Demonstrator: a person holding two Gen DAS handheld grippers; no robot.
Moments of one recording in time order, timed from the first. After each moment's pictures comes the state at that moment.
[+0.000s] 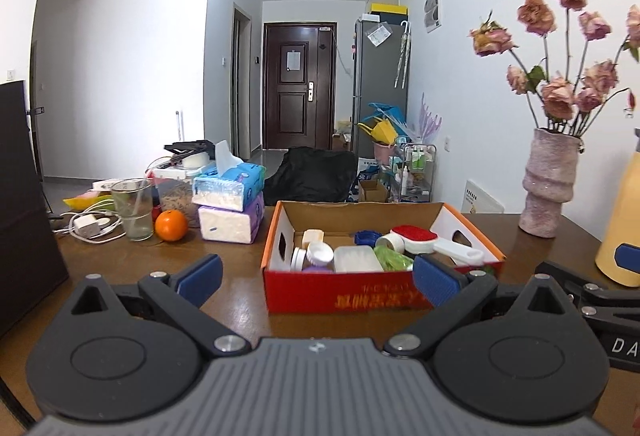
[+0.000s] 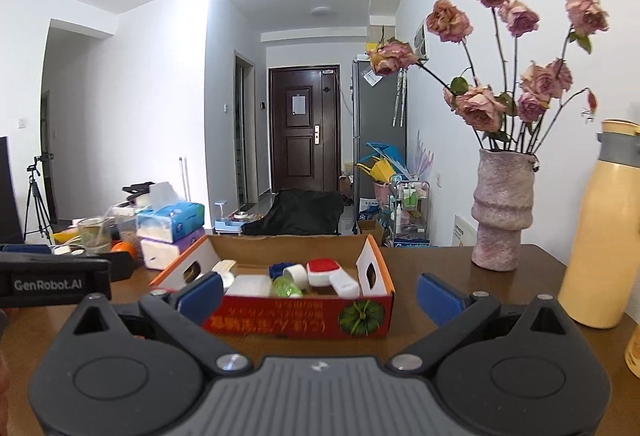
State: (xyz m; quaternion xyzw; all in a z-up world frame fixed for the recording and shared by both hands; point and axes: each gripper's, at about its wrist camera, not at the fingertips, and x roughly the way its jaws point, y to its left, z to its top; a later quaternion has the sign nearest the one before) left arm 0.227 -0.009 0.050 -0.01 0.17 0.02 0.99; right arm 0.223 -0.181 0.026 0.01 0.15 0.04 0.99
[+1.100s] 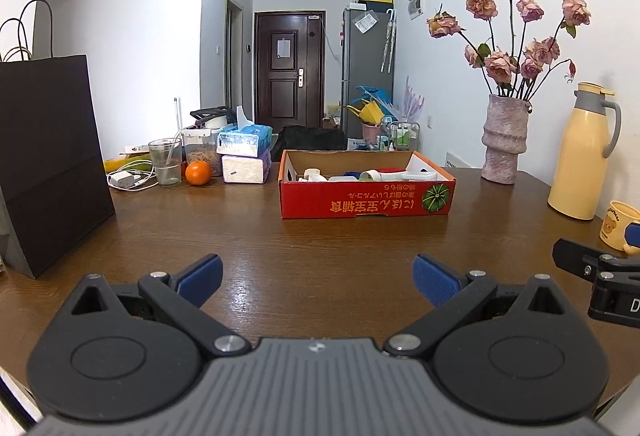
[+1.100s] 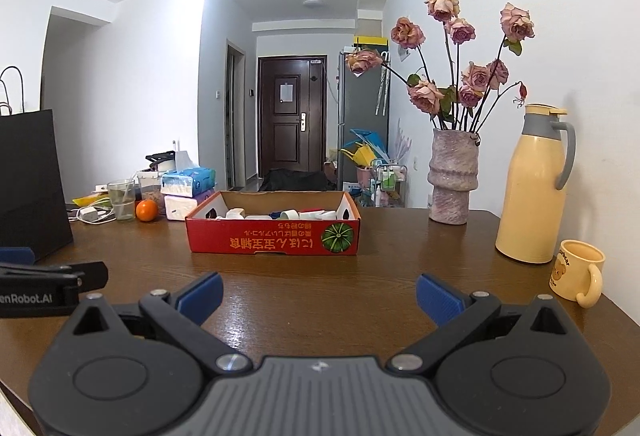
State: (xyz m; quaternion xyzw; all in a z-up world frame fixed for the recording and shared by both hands) left arm 0.050 -0.002 0.024 0.00 0.19 0.00 0.98; right arm 0.041 -0.185 0.016 0.00 0.17 0.02 0.99
